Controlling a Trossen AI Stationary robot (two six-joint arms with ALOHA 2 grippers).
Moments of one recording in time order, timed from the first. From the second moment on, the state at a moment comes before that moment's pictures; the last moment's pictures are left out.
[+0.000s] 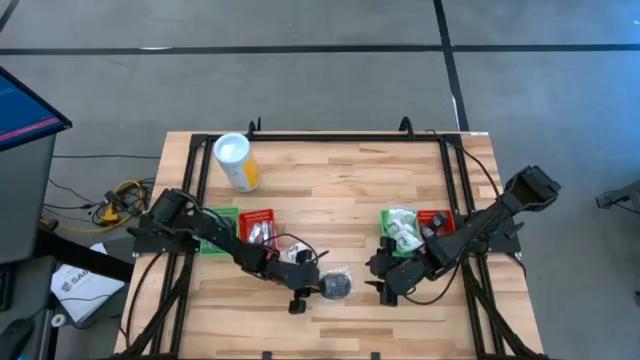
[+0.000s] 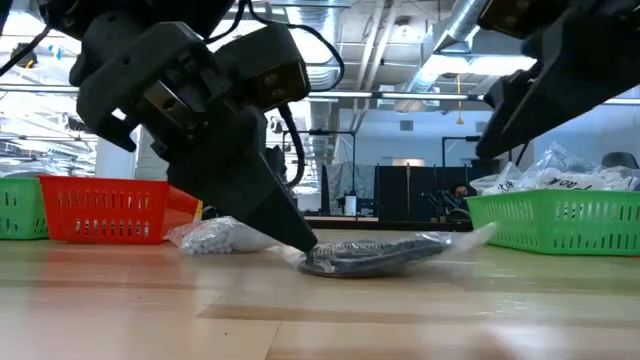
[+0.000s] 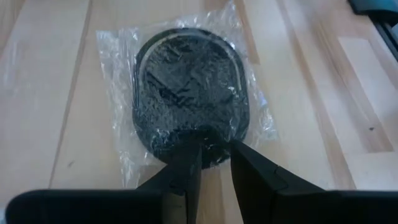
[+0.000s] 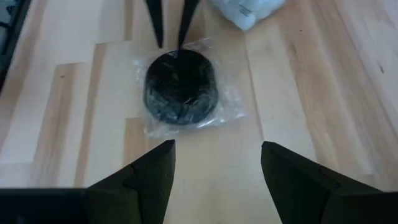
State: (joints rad) left arm -0.41 1.94 0.91 0.31 -0.15 -0.32; right arm 0.58 1.49 0.77 -0.18 0.39 0.53
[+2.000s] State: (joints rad) left arm -0.41 1.95 0.90 0.30 -0.18 -0.38; right arm 0.61 1.89 1.04 -0.28 0.48 0.42
